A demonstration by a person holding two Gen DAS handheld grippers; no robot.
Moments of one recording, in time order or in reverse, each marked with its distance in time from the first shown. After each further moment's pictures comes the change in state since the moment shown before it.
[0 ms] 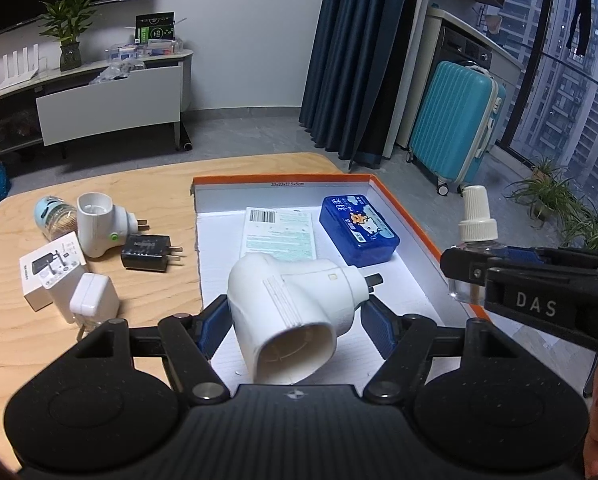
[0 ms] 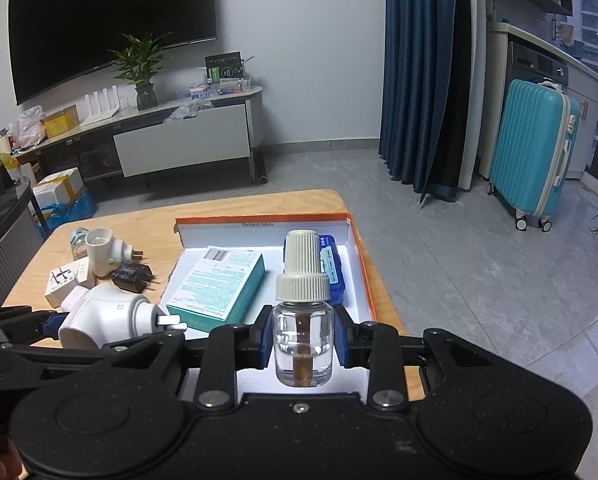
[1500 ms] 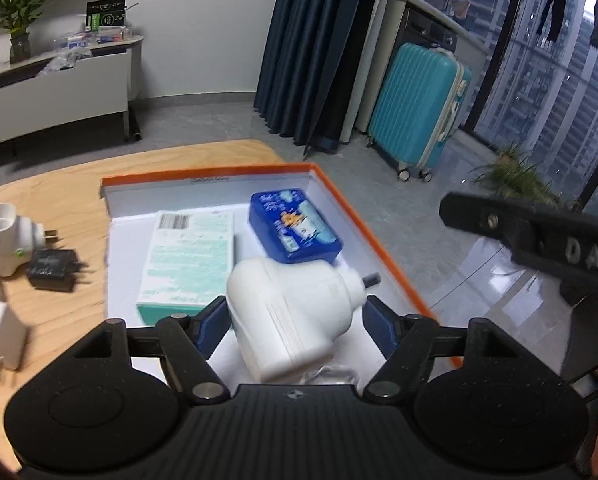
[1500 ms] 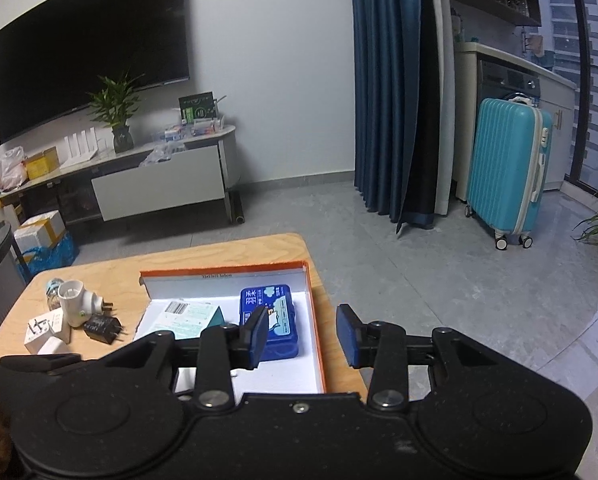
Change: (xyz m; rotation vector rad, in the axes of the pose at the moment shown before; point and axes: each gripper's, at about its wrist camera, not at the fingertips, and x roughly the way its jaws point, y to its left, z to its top) left arm 0.046 -0.035 0.015 0.016 0.034 -0.142; right arm -0.013 -0.037 0.018 0.062 -0.127 -0.041
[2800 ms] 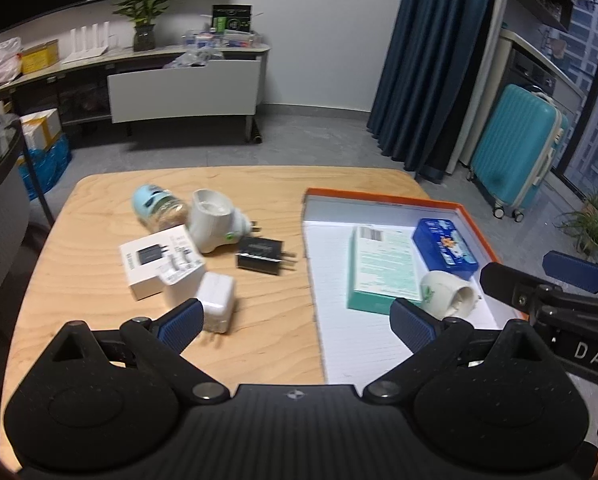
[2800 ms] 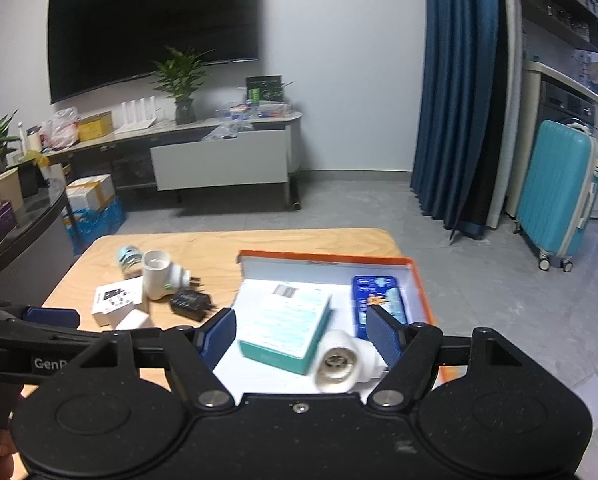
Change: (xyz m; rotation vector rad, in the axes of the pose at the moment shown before) left arm -0.099 0.088 -0.008 -0.149 -0.026 0.293; right arm -0.009 0.105 -0.007 -0.148 0.052 0.126
